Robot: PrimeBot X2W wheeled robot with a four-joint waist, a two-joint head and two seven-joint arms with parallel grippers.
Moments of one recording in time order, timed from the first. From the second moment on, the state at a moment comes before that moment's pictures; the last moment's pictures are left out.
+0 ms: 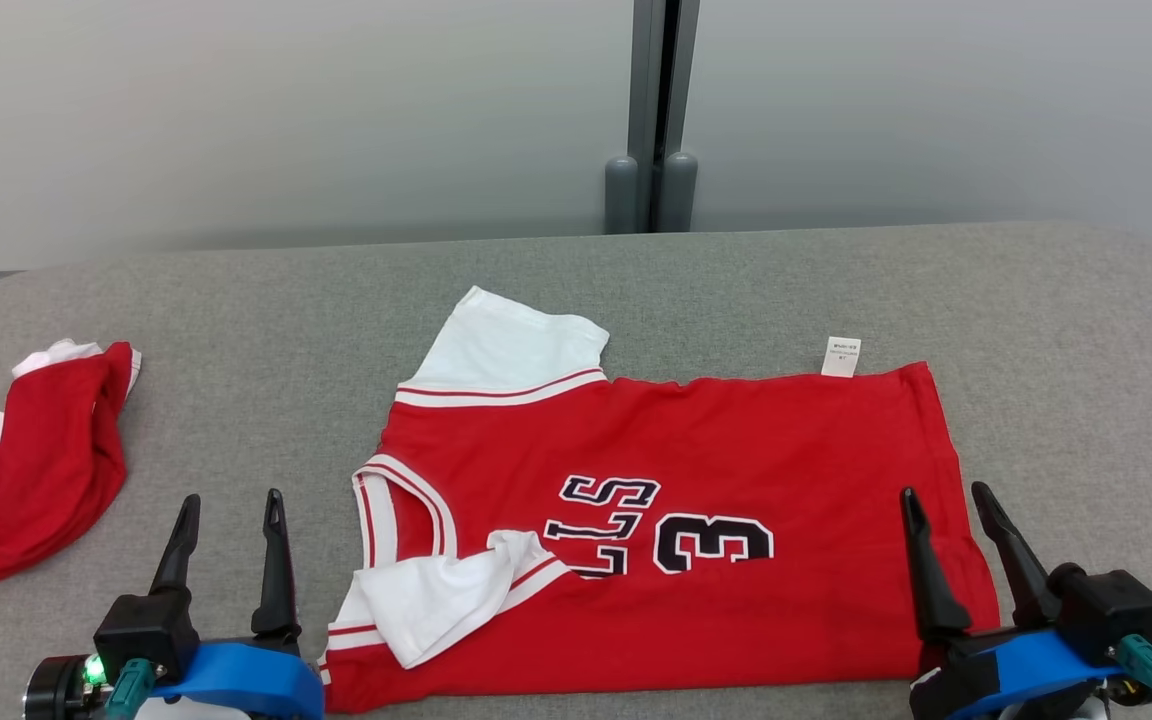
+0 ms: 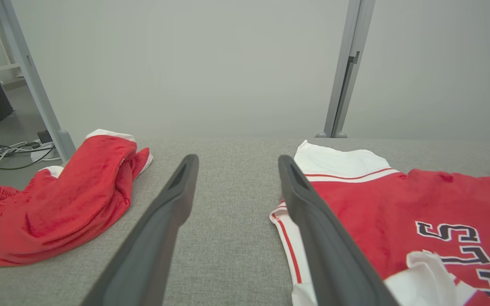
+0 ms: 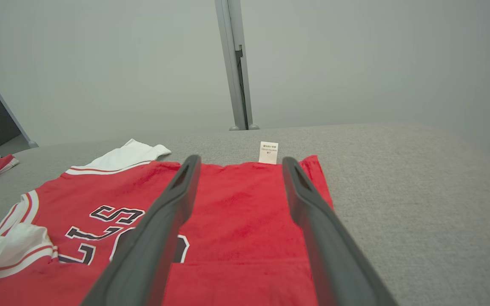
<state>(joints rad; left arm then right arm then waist) -0.05 0.17 -0.10 0.30 -0.22 0.02 -0.26 -0.05 -0.07 0.01 0.26 0.20 0.13 -0.26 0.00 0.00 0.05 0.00</state>
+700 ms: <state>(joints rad) -0.10 0.15 -0.05 0.33 -0.19 -0.05 -0.26 -0.10 -0.08 -0.01 0.29 0.17 0.13 -0.26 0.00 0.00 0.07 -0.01</state>
